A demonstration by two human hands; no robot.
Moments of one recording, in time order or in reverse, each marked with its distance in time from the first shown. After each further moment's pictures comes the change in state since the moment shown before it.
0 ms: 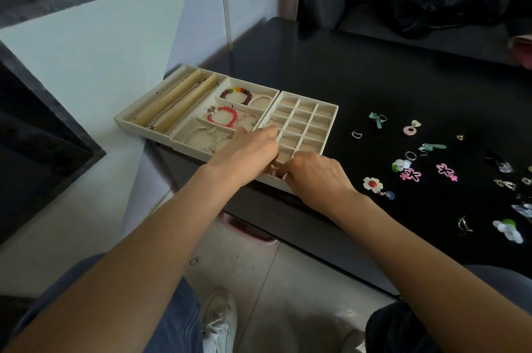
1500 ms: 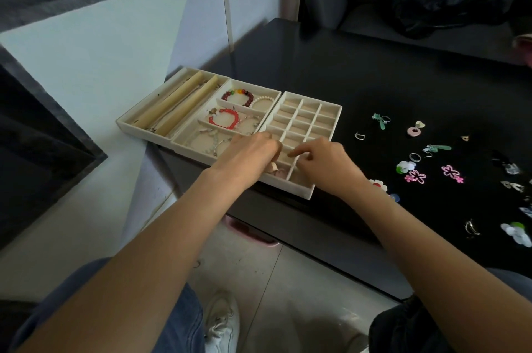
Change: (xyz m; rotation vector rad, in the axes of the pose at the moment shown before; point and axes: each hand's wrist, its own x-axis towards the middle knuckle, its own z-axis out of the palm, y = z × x) left_hand 0.006 -0.011 0.013 -0.002 0.063 0.022; right_hand 0.012 0.017 -0.011 0.536 -0.012 0.228
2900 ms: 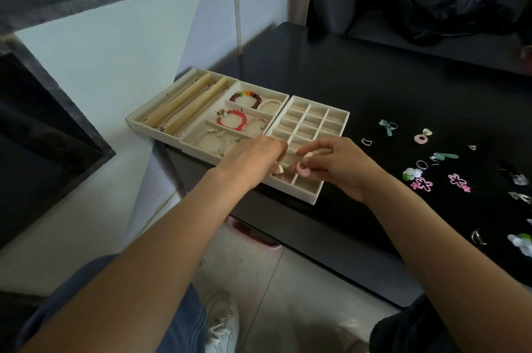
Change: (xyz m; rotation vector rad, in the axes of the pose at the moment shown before) left_hand 0.003 -0.011 0.006 -0.076 -0.010 -0.011; right_hand 0.001 0.002 -0.012 0.833 -0.131 0.216
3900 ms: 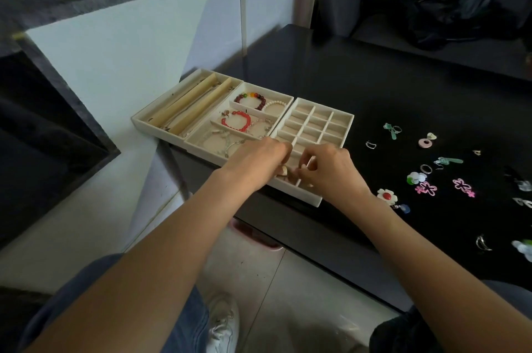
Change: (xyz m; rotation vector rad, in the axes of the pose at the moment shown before) left_hand 0.002 -0.002 0.005 0.024 0.016 -0.014; right_hand 0.004 0.013 0.022 -0.836 0.208 -0.318
